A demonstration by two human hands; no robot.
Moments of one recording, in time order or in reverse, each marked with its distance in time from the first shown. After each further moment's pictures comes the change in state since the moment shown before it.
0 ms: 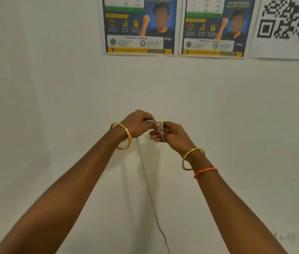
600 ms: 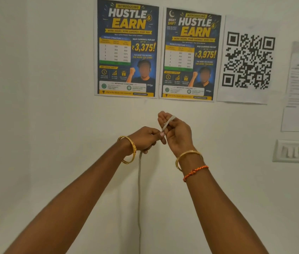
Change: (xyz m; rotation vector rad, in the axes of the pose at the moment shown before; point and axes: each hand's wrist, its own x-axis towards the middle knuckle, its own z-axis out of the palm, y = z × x) left_hand 0.028 0.082 0.006 -0.154 -0.082 -0.009; right_hand 0.014 -0.103 -0.038 0.925 0.210 -0.129
